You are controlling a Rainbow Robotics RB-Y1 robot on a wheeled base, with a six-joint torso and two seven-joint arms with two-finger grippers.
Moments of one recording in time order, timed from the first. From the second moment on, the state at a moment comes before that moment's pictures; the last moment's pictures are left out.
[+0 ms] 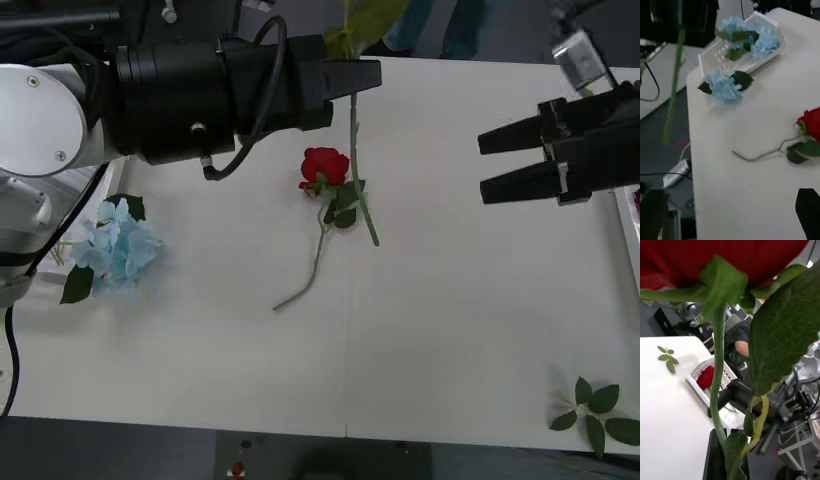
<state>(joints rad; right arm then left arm) -0.89 -1.48 0.93 -1.73 -2.71 0.91 2.72 -0.60 0.56 -0.29 -1.96 1.58 0.76 -1.62</state>
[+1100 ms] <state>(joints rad) -0.87 -1.36 1.06 -2.01 -2.69 0.43 2.38 -0.60 0.51 -0.36 -1.96 1.52 0.67 -1.66</state>
